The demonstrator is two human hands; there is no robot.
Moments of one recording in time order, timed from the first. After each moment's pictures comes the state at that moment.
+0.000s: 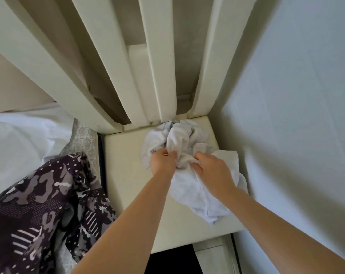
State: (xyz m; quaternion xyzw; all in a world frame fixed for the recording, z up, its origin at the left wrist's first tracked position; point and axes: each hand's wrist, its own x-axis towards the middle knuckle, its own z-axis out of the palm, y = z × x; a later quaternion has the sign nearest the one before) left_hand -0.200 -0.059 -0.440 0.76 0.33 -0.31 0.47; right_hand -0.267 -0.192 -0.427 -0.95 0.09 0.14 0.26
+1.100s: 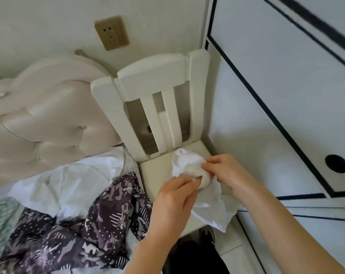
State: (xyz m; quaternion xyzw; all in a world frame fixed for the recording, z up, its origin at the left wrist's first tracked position) left_hand -0.330 0.073 -0.090 0.83 -0.34 0.01 0.44; right_hand -0.328 -0.103 -0.077 -0.72 0.38 0.16 0.57
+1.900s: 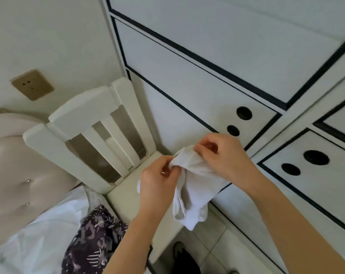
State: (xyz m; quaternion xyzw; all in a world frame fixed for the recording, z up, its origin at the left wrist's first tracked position) left_hand -0.352 0.010 -0.015 0.77 -0.28 -0.19 0.53; right_hand -0.448 -0.136 0.038 -0.85 0.33 -0.13 0.39
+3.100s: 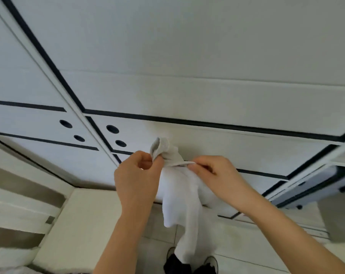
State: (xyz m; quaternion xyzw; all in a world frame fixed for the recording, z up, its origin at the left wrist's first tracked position) left_hand -0.706 -0.053 0.072 0.74 -0.41 -0.20 0.49; right_hand -0.884 -0.088 0.070 -0.71 0.48 -0.27 0.43
